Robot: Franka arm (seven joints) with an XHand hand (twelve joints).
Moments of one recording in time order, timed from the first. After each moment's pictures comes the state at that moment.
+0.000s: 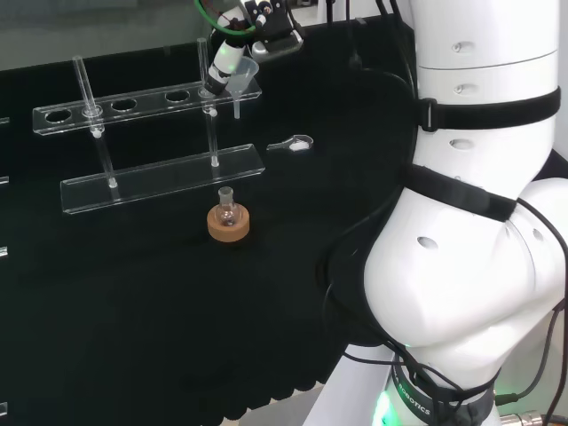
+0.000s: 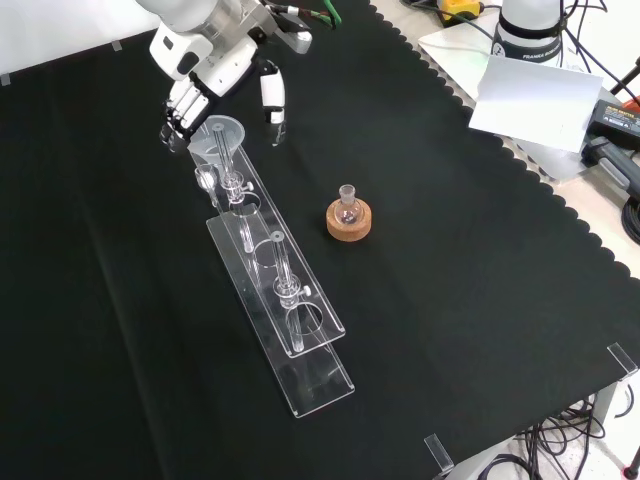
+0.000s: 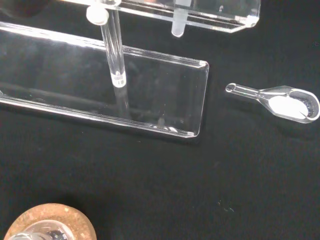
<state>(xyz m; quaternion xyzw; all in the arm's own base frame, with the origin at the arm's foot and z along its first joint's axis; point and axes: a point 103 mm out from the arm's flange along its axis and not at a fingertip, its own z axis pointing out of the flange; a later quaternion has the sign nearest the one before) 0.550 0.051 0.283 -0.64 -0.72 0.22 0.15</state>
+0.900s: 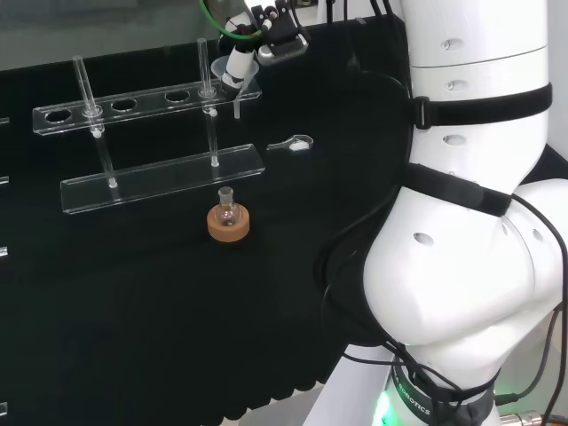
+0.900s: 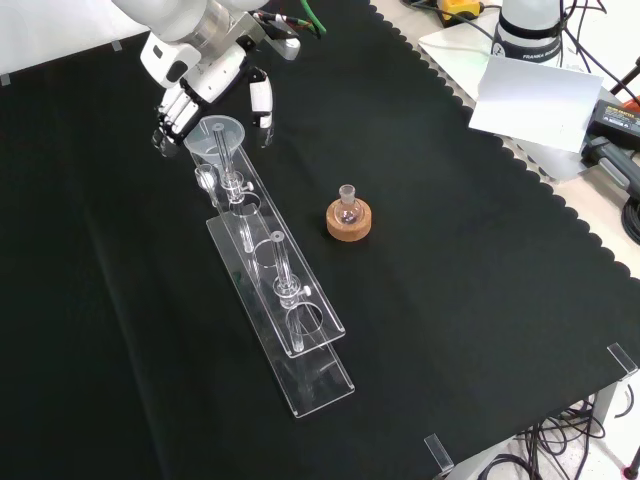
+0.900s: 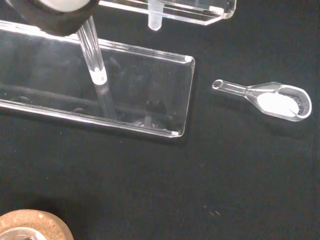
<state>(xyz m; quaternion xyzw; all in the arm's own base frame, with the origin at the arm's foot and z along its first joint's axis) 0.562 0.036 0.269 -0.64 -0.71 0.23 0.15</state>
